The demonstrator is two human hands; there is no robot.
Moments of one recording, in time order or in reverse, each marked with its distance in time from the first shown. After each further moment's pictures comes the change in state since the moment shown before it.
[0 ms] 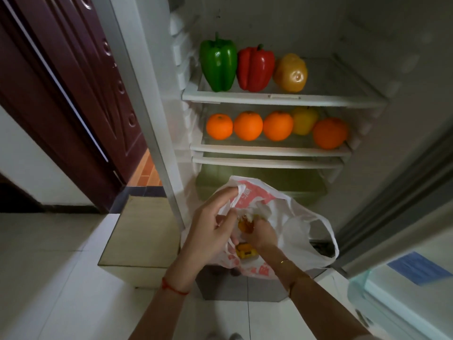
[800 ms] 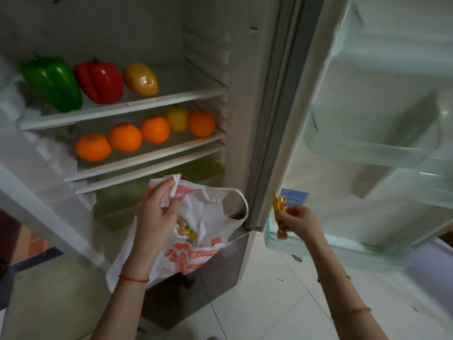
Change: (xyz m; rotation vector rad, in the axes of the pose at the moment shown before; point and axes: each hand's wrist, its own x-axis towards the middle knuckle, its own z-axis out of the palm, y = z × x) left_hand 0.029 0.011 0.072 0.129 -0.144 0.161; right_hand -0.174 0.182 -0.159 0.679 0.506 0.470
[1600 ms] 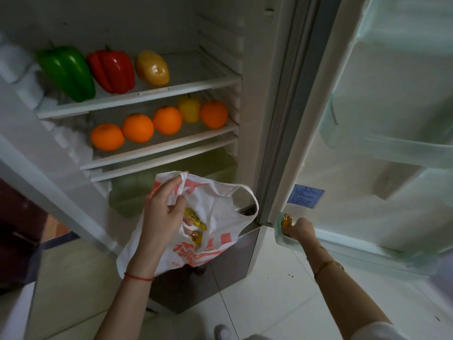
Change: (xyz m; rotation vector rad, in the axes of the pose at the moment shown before) left_hand -0.011 0.008 0.000 -0.002 0.031 -0.049; right_hand 0.056 0.055 0.047 -0.499 -0.156 0.270
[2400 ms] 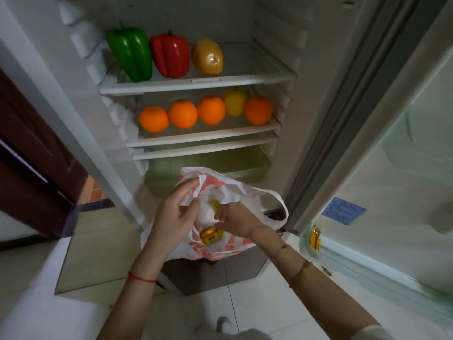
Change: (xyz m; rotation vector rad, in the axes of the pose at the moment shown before) left_hand -0.025 -0.021 -0.034 -0.045 0.016 -0.077; right_hand -0.107 -0.164 0.078 -0.327 -0.292 -1.041
